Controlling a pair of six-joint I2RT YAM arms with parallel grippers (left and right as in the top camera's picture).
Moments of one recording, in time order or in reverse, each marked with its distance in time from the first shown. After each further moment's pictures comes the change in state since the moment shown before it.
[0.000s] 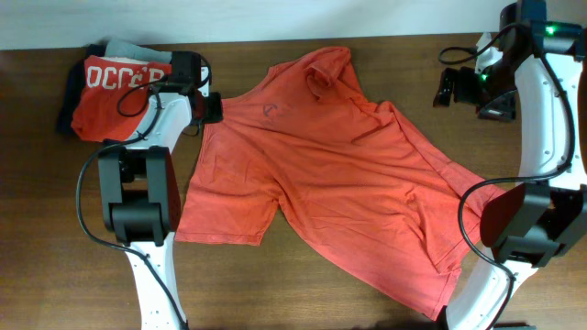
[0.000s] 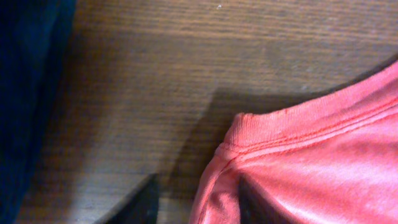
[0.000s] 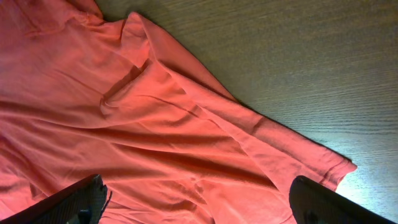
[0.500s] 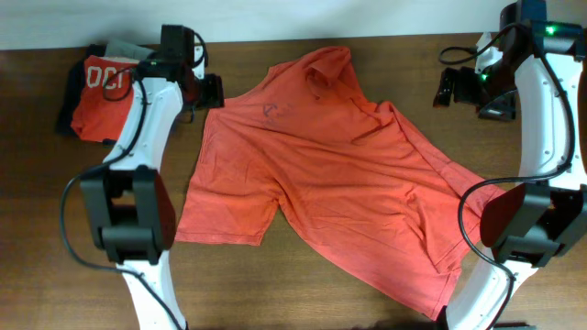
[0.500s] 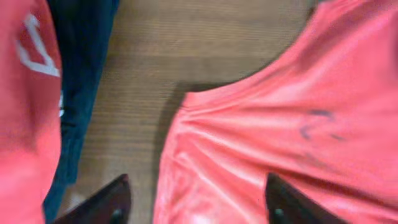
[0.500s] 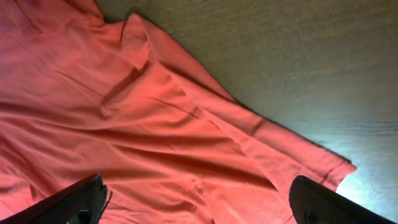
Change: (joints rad) left arm -0.030 -0.184 0.108 -0.255 0.032 -0.016; right arm 0.000 0.000 0.000 0.020 0.000 0.000
